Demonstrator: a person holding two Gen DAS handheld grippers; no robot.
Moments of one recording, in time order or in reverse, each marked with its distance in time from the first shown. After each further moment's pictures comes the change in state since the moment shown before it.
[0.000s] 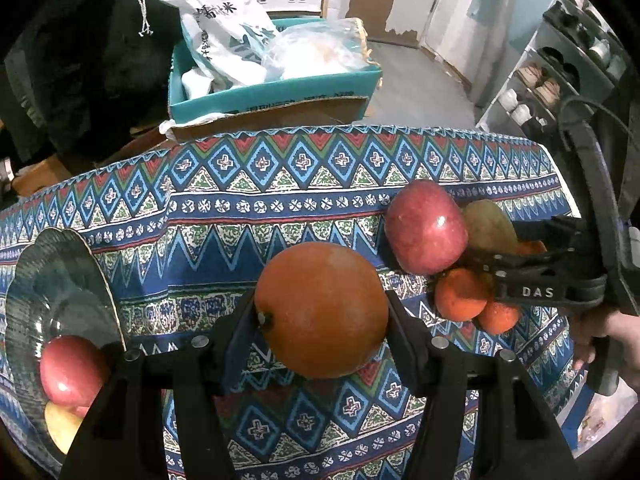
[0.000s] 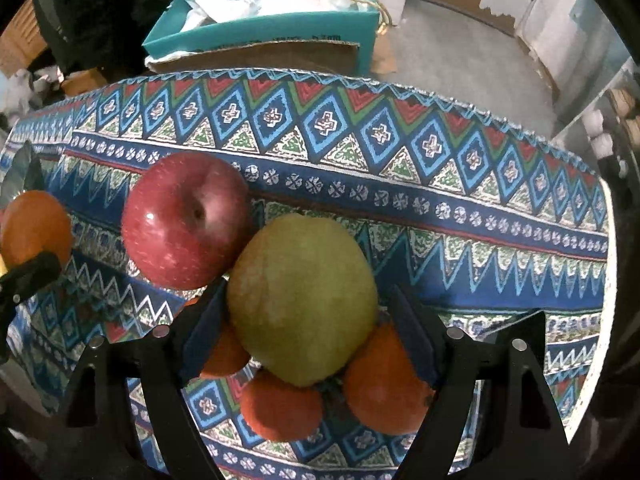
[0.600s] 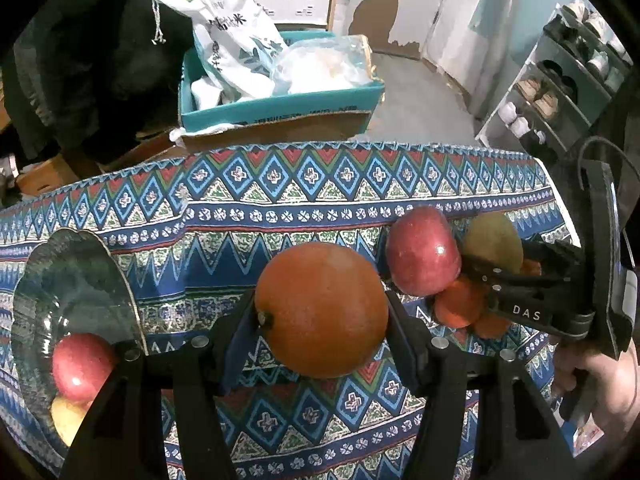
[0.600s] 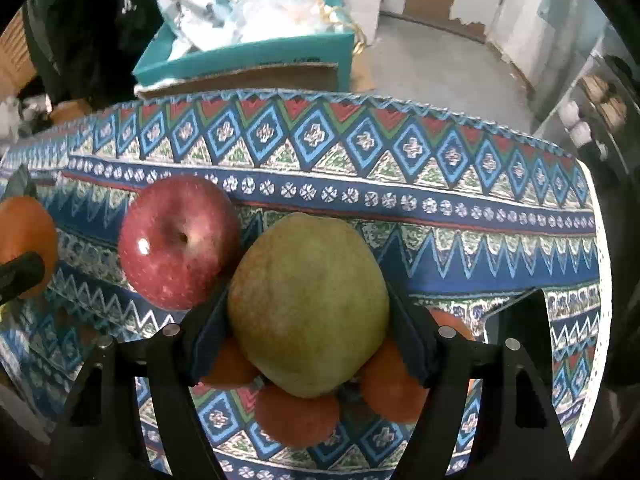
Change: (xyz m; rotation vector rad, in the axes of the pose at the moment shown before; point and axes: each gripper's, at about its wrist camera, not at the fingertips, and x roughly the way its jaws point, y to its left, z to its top) left arm -0.023 0.006 0.000 -0.023 -0.044 0.001; right arm -0.018 0.014 -0.024 0.073 -0.138 -0.060
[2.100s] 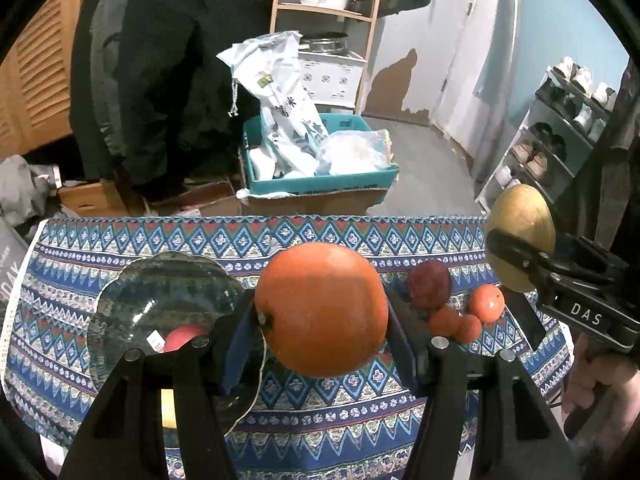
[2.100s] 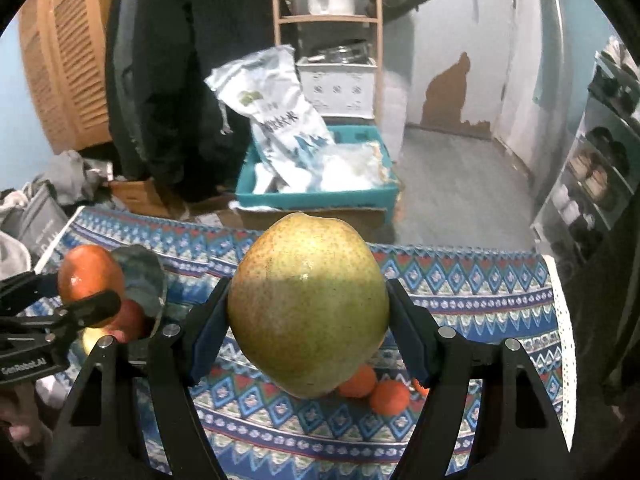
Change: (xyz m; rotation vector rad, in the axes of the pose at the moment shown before) left arm -0.135 0.054 -0.022 -0.061 -0.225 0.024; right arm -0.171 0.086 0.013 -0.064 -0.374 0.089
